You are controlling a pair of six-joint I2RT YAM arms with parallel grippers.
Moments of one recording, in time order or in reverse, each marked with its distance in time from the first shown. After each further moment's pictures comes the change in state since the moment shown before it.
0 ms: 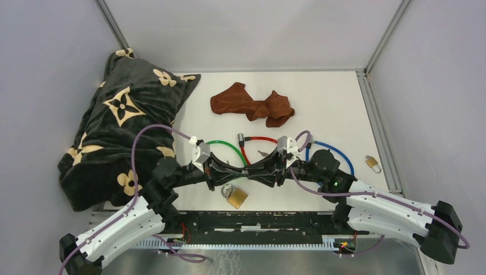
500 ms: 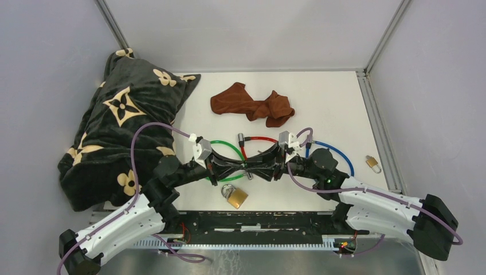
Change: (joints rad) left arm -0.030 0.047 0.015 0.022 -0.119 0.048; right arm -0.045 0.099 -0.059 0.256 -0.008 0.076
